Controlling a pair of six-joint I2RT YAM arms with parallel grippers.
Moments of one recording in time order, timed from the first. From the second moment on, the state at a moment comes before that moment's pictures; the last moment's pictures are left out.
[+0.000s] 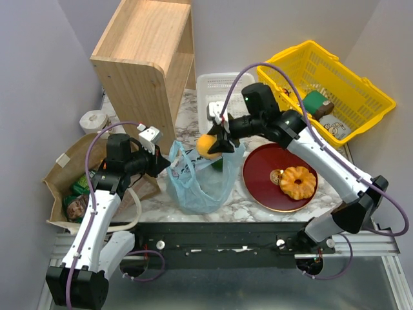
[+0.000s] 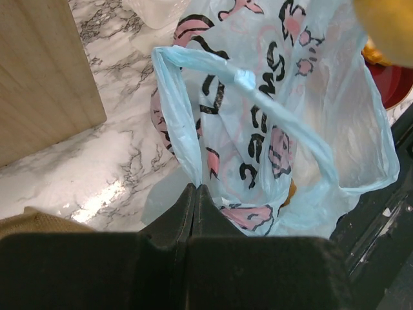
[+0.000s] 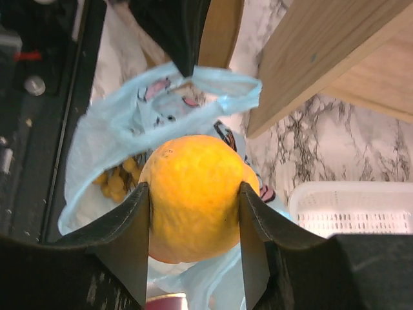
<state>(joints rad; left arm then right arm) -0.12 0.83 0.75 -0.49 0.65 0.07 0.74 1.50 1.59 -0.71 -0.67 -0.68</state>
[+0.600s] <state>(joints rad) -0.08 0.86 0.78 -0.54 0.65 0.10 0.49 2.04 2.01 -0.38 -0.17 -0.36</state>
